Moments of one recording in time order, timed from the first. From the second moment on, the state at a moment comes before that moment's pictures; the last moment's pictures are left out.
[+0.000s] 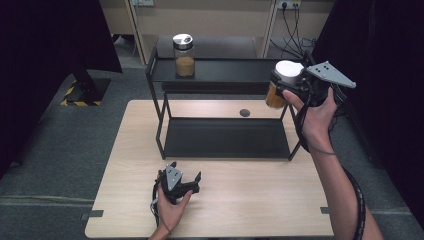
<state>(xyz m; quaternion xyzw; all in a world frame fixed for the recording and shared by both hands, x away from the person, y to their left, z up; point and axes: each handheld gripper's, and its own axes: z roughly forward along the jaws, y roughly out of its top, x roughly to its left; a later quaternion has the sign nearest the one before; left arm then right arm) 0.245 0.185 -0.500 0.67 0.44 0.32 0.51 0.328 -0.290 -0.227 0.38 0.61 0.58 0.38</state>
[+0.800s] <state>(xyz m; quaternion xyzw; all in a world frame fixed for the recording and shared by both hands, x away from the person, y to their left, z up) 0.247 0.188 -0.500 0.66 0.45 0.31 0.51 0.351 -0.288 -0.195 0.38 0.60 0.59 0.39</state>
